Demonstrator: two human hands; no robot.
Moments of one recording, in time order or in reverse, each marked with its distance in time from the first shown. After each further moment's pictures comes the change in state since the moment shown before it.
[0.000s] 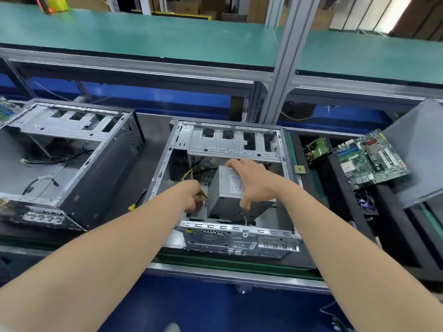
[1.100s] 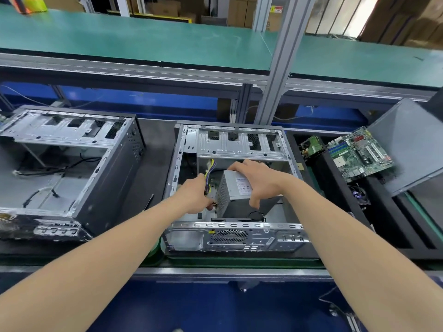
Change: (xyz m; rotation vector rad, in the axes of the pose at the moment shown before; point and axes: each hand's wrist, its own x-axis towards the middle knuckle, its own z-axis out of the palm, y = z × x) left_hand -0.047 0.005 -0.056 1.109 -0.152 0.788; right_hand 0.008 -0.023 0.000 -0.031 -0.040 0.055
